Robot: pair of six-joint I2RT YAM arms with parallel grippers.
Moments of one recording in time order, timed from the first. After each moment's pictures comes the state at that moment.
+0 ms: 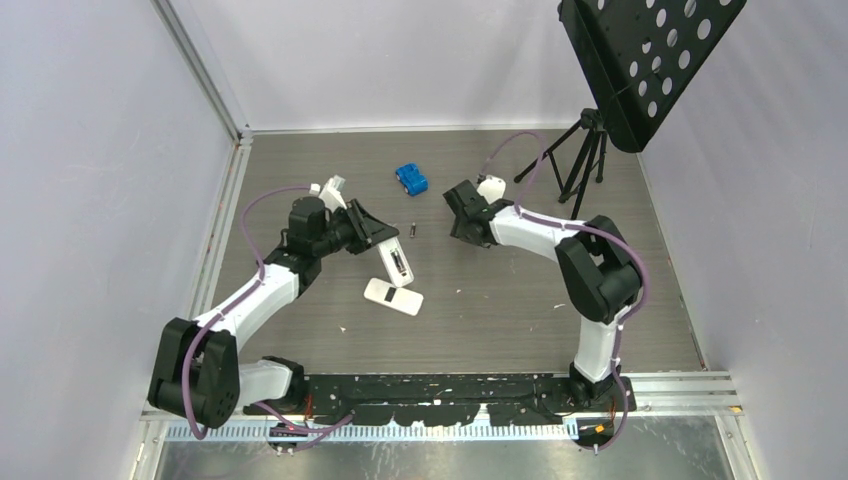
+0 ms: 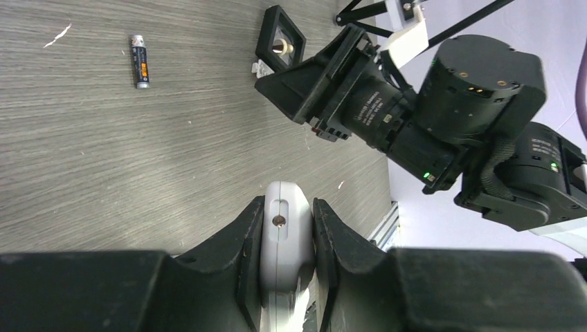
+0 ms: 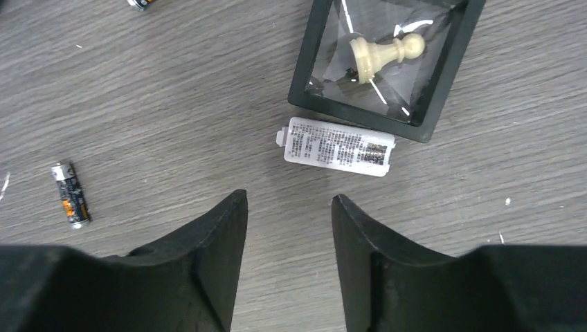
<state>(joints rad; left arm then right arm) -0.30 1.23 0.66 0.18 0.51 -0.86 0.63 1.87 1.23 -0.39 0.45 0.85</state>
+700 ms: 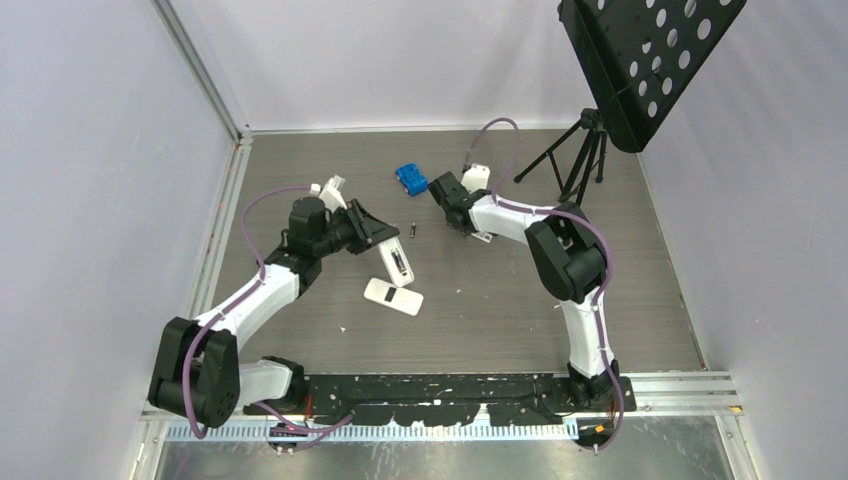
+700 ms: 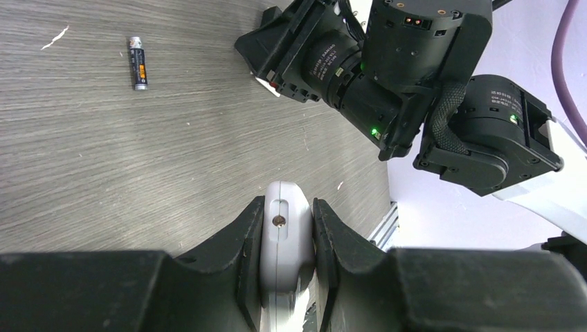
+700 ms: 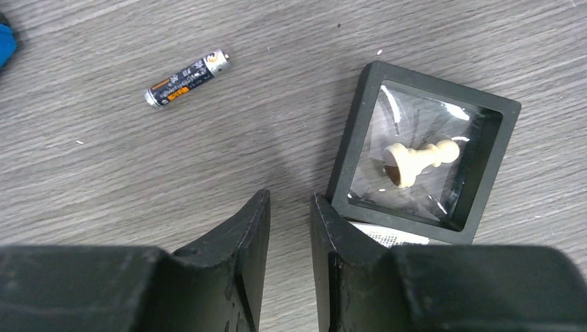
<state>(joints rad) -0.30 1.23 0.66 0.20 0.51 -0.87 0.63 2.10 1.46 -0.39 0.59 0.78</state>
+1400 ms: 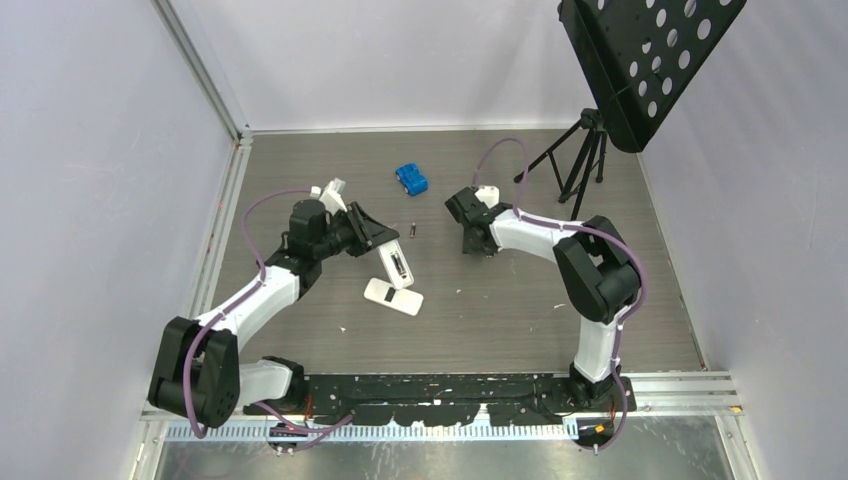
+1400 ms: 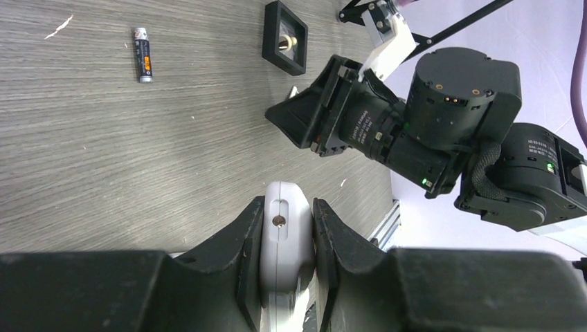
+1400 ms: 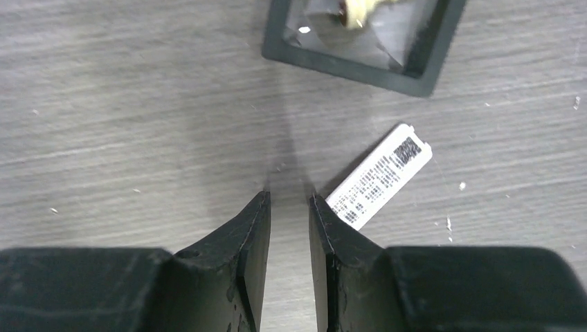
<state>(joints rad) -0.30 1.23 0.64 0.21 0.51 -0.87 0.63 1.89 1.22 -0.46 0.40 0.66</state>
